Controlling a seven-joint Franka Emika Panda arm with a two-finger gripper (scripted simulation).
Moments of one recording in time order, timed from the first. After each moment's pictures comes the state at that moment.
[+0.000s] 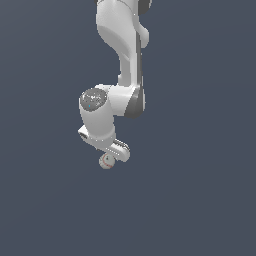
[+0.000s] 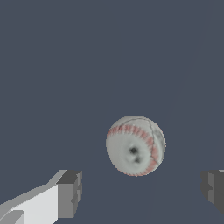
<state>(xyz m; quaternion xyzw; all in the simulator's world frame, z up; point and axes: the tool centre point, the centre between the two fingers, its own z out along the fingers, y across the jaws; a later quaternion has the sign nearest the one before) 0.045 -0.087 0.113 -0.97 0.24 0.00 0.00</state>
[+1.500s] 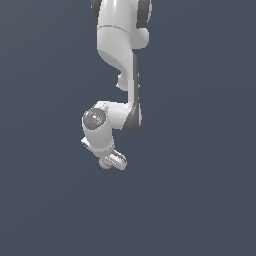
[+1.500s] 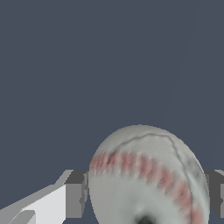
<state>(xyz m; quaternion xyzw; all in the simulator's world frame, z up) 0.047 -0.096 0.048 -0.96 0.28 0.00 0.00</state>
